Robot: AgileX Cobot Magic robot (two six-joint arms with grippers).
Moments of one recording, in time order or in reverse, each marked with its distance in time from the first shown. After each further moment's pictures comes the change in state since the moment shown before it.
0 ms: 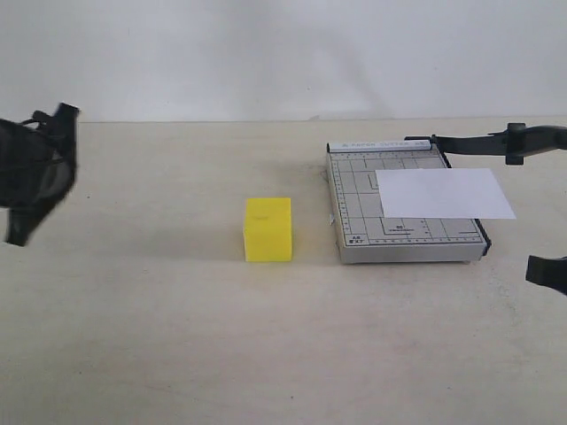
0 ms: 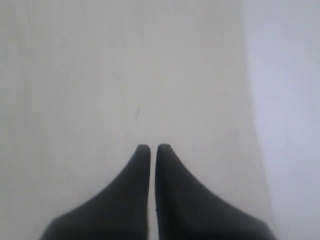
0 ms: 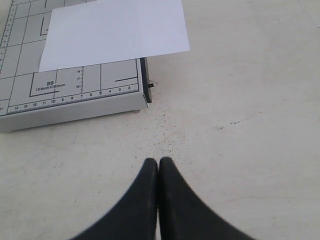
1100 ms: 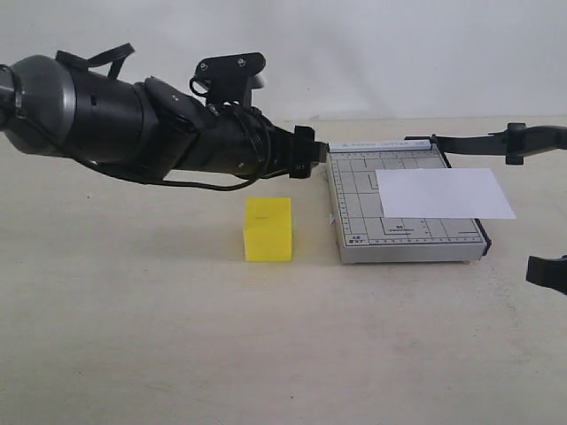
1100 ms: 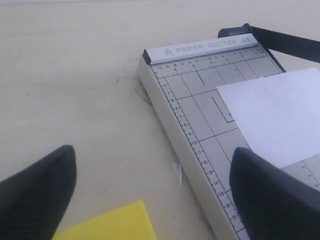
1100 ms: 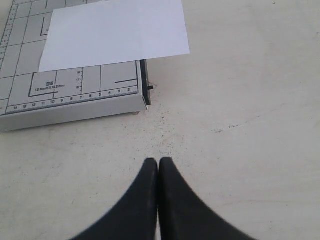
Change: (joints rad) left arm -0.326 0.107 -0.309 0.309 0.505 0.877; right arm 0.000 0.000 0.000 -0.002 -0.006 -0.016
